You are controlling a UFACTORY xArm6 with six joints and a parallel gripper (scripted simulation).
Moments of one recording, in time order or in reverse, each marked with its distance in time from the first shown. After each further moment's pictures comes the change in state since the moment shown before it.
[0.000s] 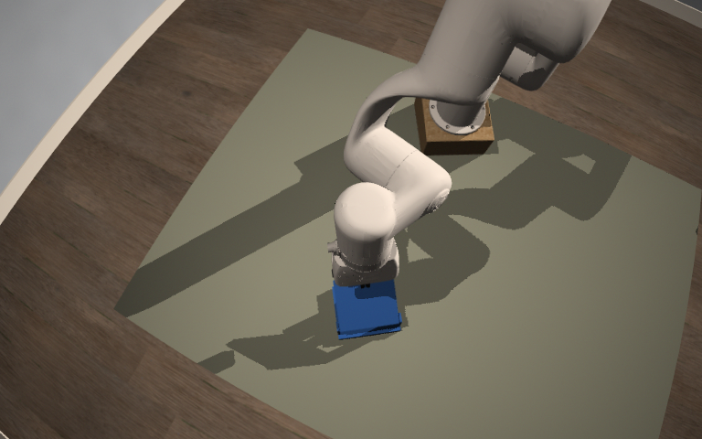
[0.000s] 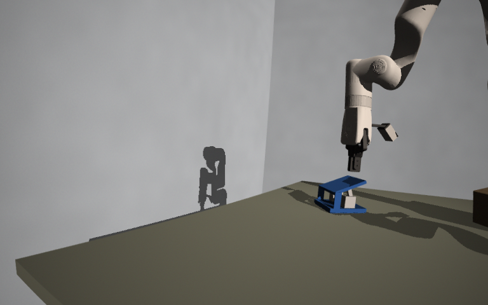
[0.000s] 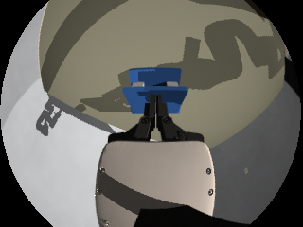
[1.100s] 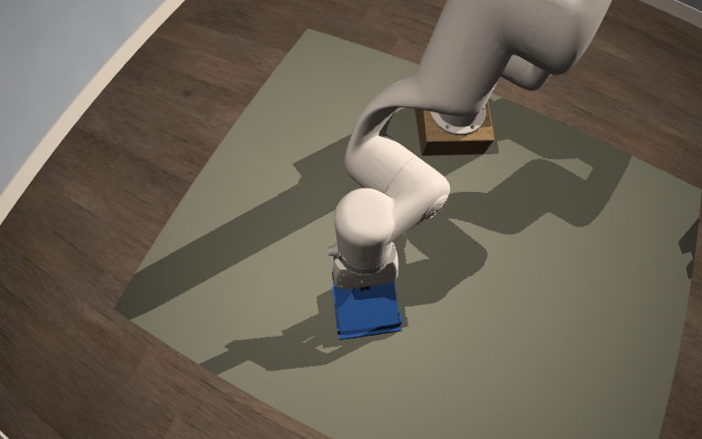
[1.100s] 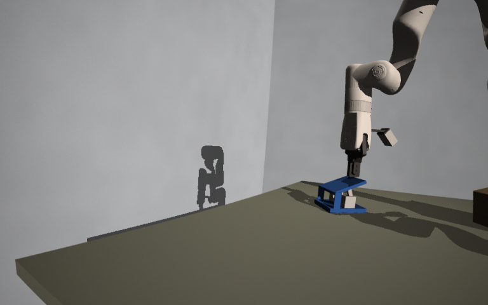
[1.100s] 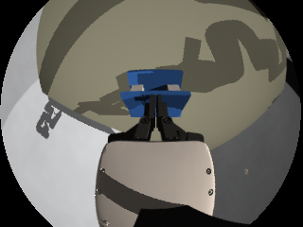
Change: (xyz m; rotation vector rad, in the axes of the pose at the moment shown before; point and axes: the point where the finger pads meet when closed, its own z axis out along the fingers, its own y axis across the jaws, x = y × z) arm -0.001 0.000 0.014 0.000 0.000 0.000
